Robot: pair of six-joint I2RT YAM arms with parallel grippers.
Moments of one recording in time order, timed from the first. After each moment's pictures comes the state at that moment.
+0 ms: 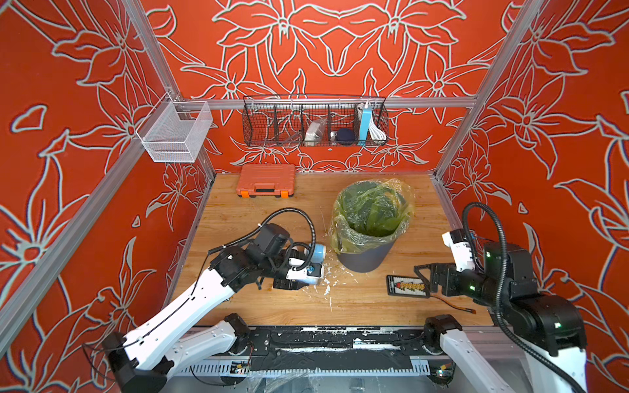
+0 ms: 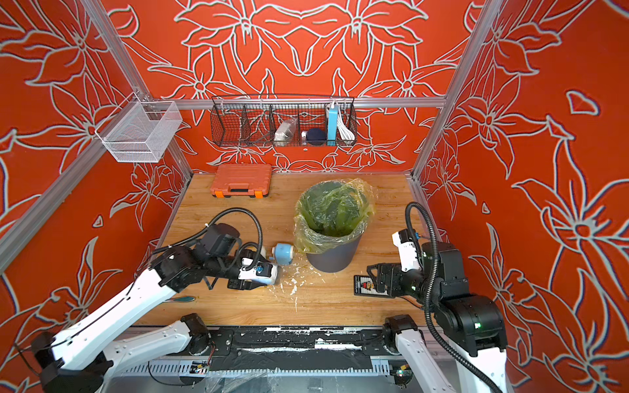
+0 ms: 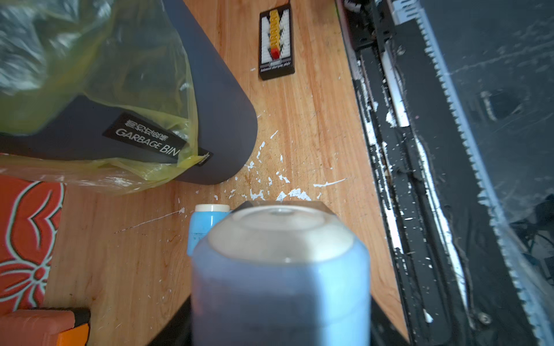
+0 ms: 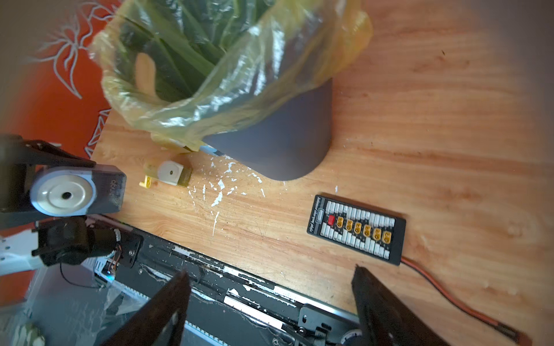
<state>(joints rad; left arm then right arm) -0.68 0.93 1.05 -1.01 0.42 0.89 0.22 0.65 1.27 -1.41 -0.33 0.16</state>
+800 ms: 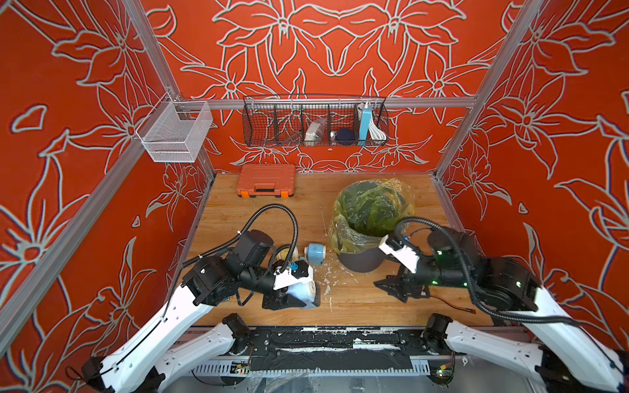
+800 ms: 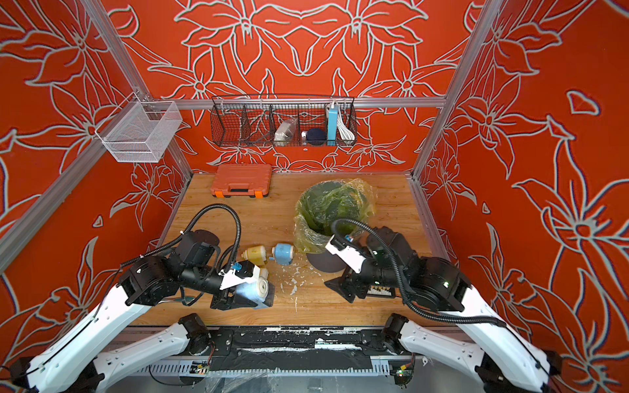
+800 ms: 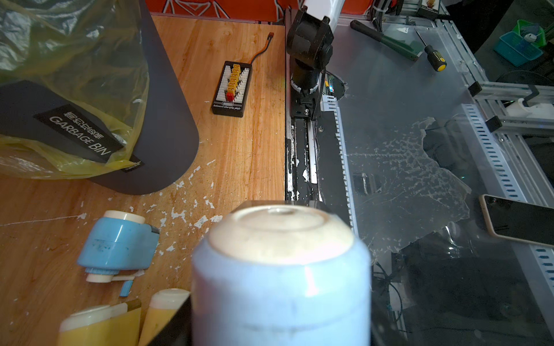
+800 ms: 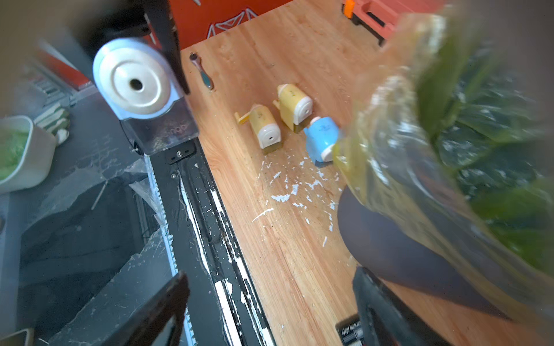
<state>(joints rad) -0.68 0.82 1.06 -1.11 0.66 0.54 1.05 0.81 1.15 -1.01 -0.16 -0.03</state>
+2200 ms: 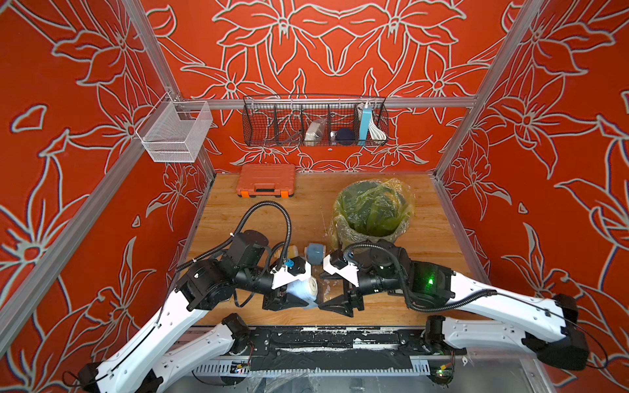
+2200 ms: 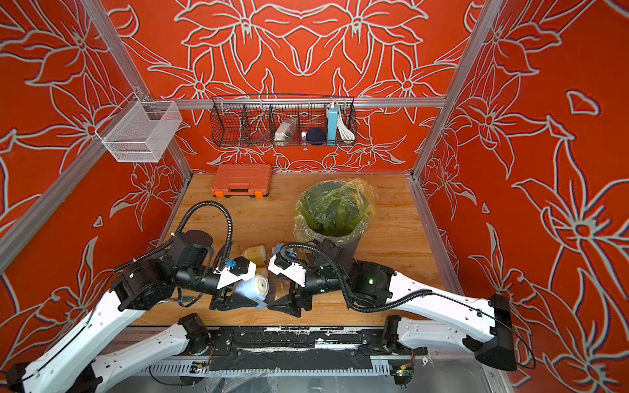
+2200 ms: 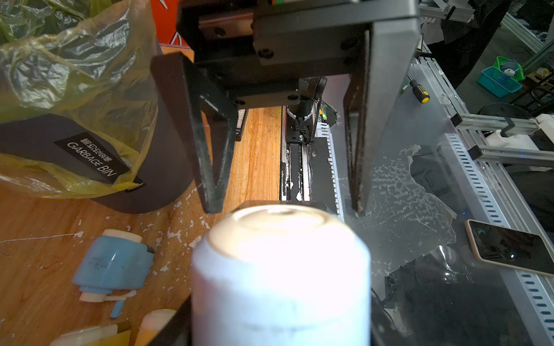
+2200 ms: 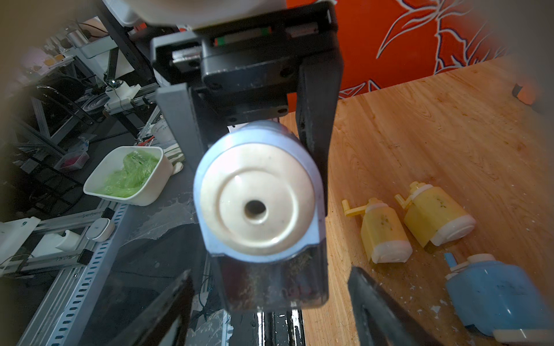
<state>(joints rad) -0.68 0.78 1.06 -1.04 0.71 0.46 1.22 1.04 0.95 -0.31 -0.43 0.08</state>
